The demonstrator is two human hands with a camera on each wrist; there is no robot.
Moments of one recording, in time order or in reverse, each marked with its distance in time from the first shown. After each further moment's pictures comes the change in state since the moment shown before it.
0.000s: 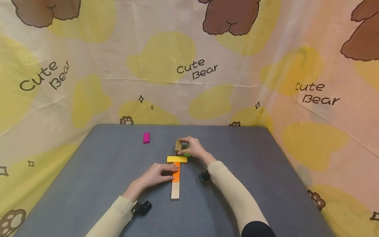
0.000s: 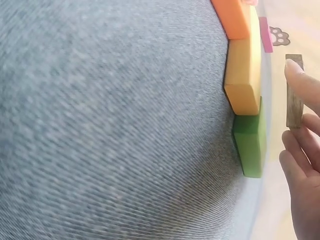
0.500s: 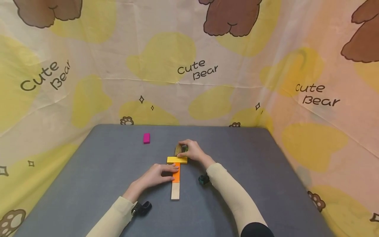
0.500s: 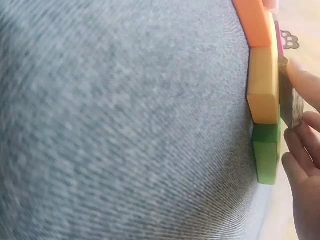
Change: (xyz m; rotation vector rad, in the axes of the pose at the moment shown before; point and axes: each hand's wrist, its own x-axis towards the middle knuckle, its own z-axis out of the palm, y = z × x) left_hand -0.001 0.000 0.001 0.001 -0.010 -0.018; right_hand -0.004 0.001 0.011 -0.048 0.014 -0.007
